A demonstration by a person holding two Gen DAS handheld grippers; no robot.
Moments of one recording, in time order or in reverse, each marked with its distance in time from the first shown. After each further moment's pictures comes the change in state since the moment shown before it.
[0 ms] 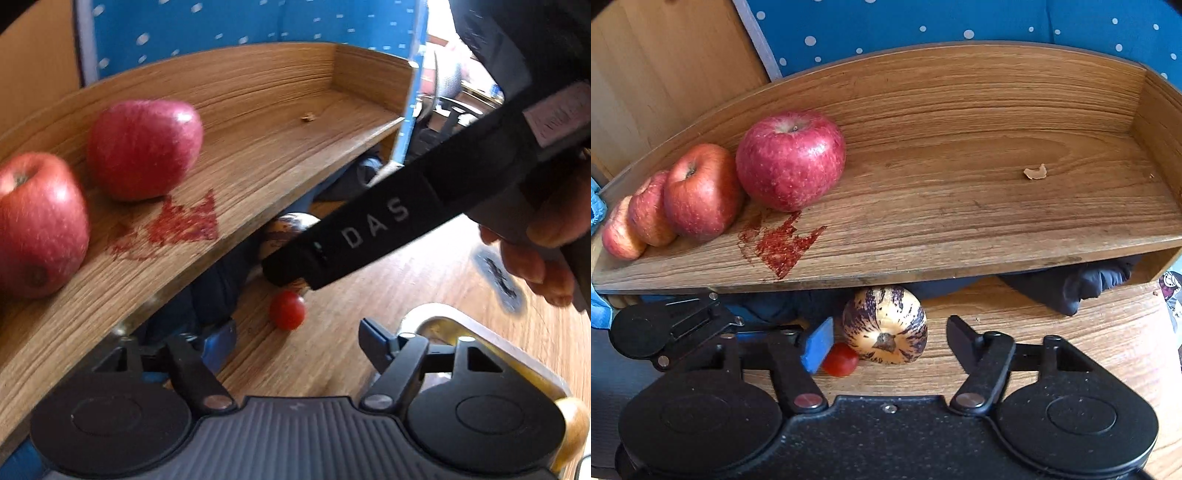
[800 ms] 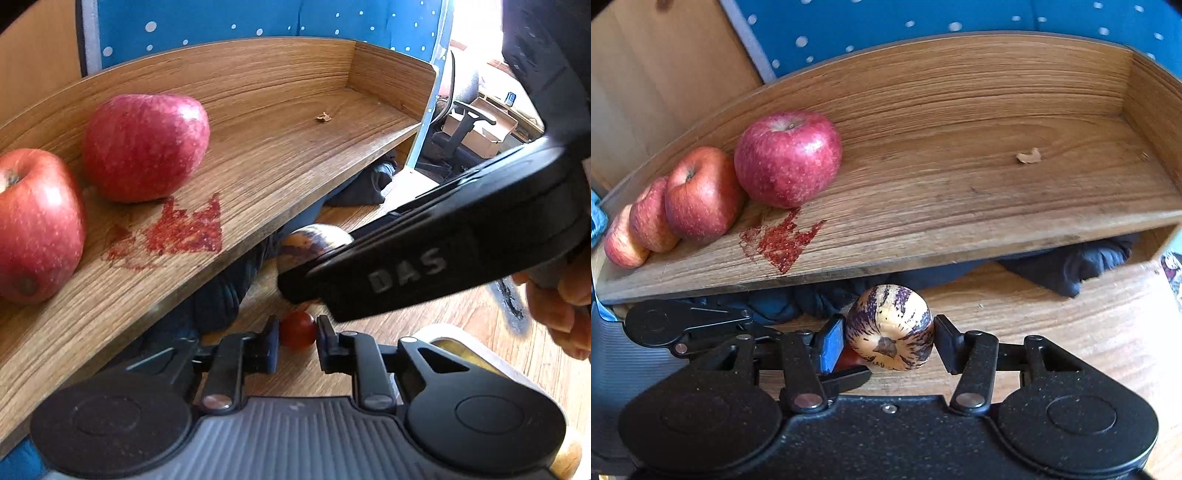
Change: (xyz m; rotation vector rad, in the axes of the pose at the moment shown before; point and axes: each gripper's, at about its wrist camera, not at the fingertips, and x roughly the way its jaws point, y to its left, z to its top) left arm -0.005 0.005 0.001 -0.048 0.022 0.011; right arm -0.011 -0.004 -0.001 0.052 0.032 -0.015
